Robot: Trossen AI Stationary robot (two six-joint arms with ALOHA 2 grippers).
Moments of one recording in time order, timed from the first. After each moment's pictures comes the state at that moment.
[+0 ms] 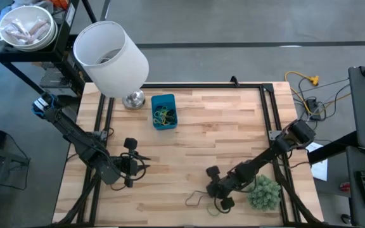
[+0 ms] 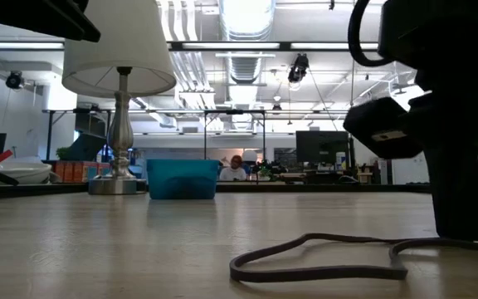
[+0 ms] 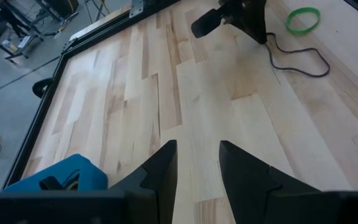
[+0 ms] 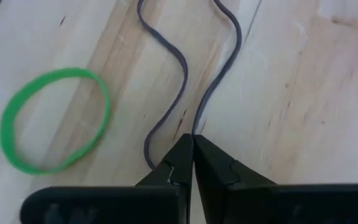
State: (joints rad) left arm -0.74 1.07 0.71 -0.35 -0.74 -0.12; right arm 0.58 1.86 0.95 -0.13 0.08 0.22
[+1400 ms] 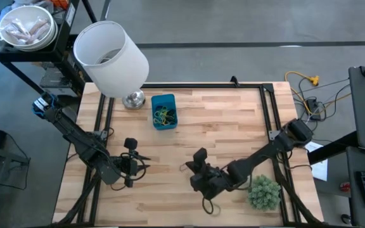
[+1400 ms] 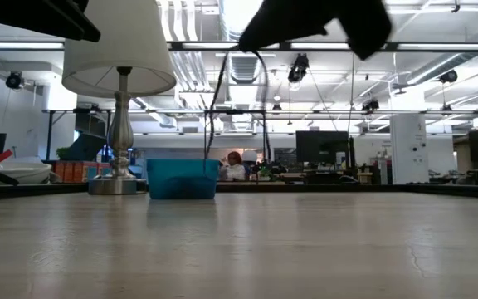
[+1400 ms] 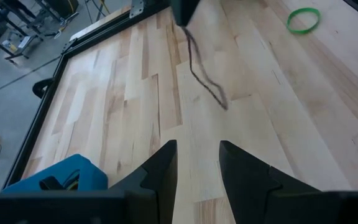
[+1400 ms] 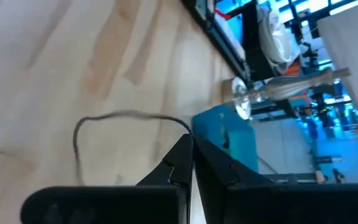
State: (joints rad) left arm -0.74 1.07 0.71 -0.35 -0.74 -0.12; right arm 0.53 1.86 1.33 -0.31 0.87 -0.34
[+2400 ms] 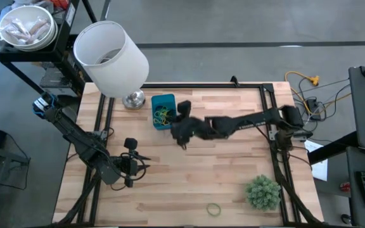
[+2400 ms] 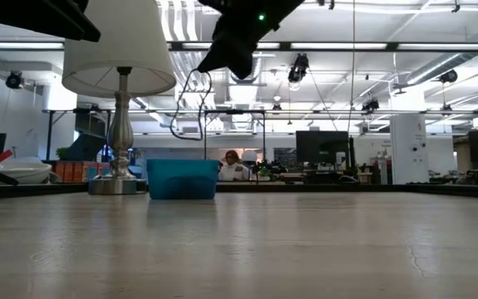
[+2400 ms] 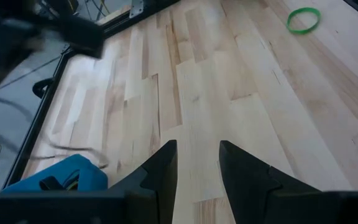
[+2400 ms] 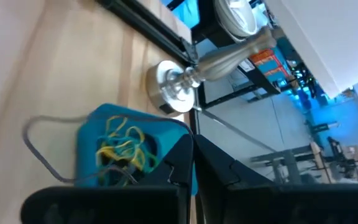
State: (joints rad) left arm -0.74 1.07 0.71 -0.35 -0.74 -0.12; right arm 0.06 1.86 1.45 -0.12 0.59 -0.61
